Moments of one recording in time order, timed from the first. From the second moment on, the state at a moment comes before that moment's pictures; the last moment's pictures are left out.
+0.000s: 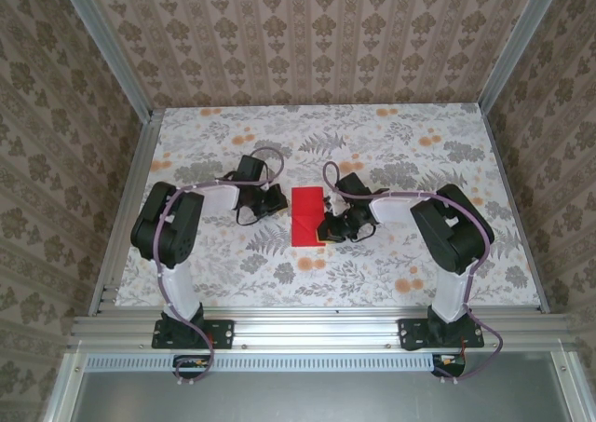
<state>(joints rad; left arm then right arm) -0.43 1.87 1.01 -0.18 0.45 -0.68 0.52 1.86 0.96 -0.30 -0.61 0.53</state>
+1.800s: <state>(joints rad) -0.64 1.82 0.93 -0.10 0.38 -0.83 0.60 1.94 1.13 -0.35 -0.50 0.64</state>
